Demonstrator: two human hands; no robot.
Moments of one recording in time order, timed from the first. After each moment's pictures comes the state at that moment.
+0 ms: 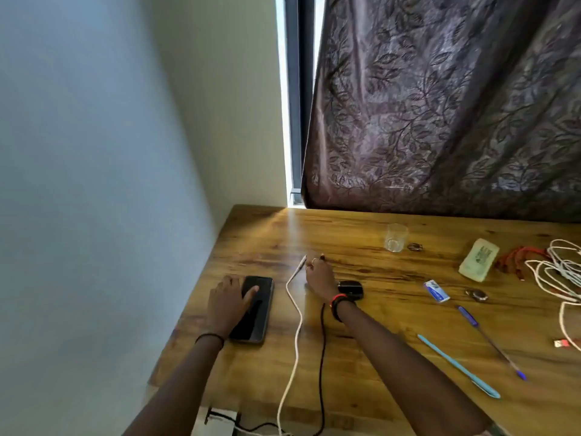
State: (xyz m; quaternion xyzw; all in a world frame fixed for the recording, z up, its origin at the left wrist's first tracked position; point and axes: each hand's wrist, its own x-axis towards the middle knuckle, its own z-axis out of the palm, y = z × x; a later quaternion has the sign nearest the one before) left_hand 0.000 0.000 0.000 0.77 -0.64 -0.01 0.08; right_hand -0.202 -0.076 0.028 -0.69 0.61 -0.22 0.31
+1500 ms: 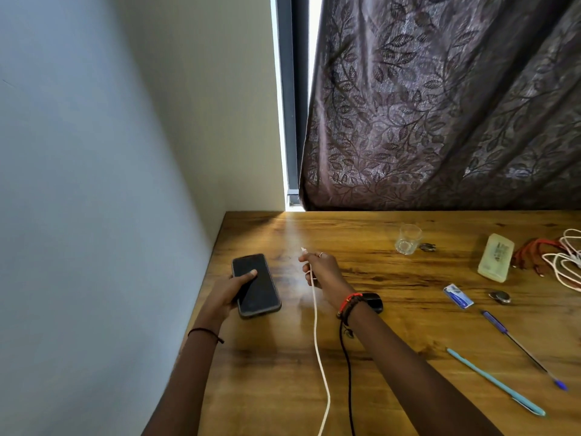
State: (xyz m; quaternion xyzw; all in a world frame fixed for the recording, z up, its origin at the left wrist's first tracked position) left_hand 0.037 -0.082 0.029 0.67 -0.25 -0.57 0.40; right_hand -0.166 -0.114 0.044 -0.37 0.59 -0.40 0.60
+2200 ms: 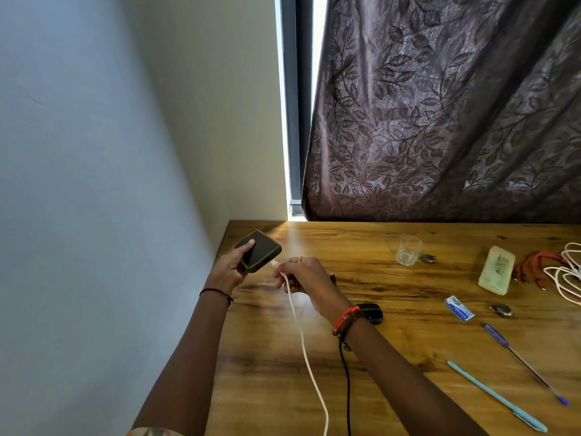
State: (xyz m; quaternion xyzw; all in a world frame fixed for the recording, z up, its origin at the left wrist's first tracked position) left_hand 0.024 -0.131 0.085 0.57 -0.11 -0.63 0.52; right_hand -0.146 -0.079 0.106 -0.48 0.50 -0.35 0.63
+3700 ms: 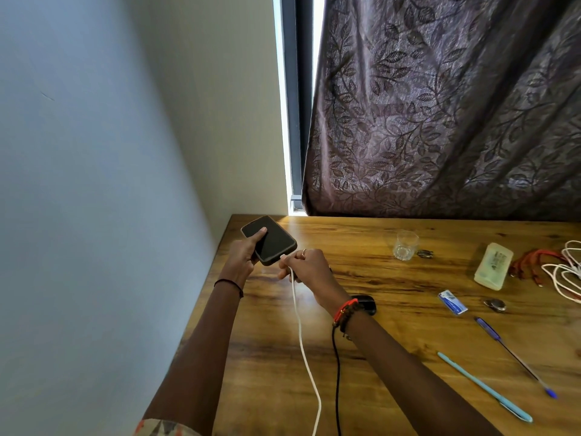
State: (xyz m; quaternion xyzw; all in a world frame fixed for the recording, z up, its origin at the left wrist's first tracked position) left_hand -0.013 -0.118 0.089 0.58 -0.20 -0.56 0.55; right_hand -0.160 -0.071 0.107 -0.53 0.56 -0.34 0.54
